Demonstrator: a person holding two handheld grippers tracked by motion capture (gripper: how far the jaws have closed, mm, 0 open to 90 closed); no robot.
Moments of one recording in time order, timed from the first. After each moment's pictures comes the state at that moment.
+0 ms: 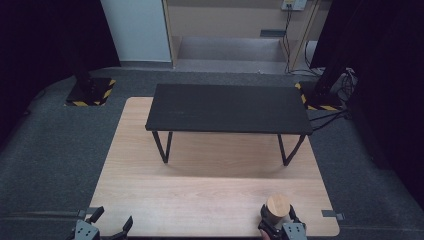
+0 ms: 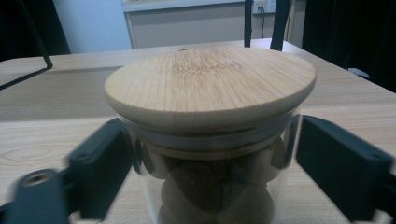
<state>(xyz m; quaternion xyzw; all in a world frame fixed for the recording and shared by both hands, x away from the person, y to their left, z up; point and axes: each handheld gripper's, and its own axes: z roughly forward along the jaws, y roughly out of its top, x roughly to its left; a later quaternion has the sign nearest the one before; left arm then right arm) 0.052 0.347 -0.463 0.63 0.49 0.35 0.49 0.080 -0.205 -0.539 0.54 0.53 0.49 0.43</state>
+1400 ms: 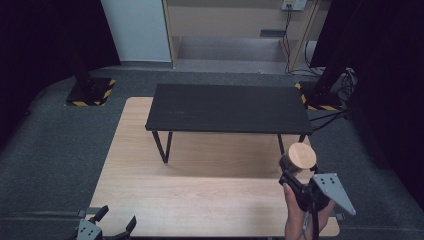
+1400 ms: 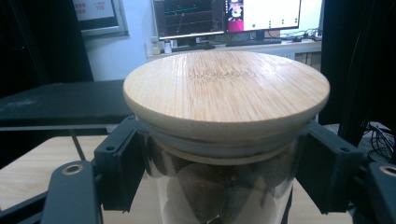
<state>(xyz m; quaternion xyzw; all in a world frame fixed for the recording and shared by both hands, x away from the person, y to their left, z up) 0.055 0.345 -0.461 0.63 0.48 0.34 0.51 0.133 -0.234 -0.363 0.50 0.52 0.54 0.43</state>
